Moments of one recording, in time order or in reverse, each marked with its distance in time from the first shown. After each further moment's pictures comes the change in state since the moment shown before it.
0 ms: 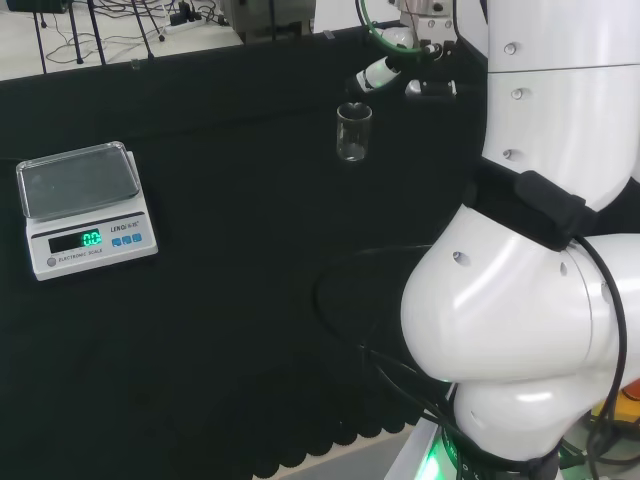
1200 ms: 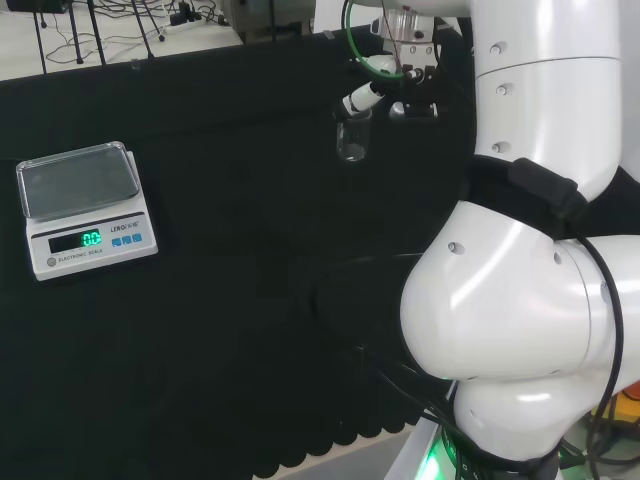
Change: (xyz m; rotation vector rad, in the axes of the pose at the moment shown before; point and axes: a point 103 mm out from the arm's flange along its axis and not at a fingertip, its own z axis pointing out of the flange) arm 0.009 0.035 0.048 0.064 0.018 -0.021
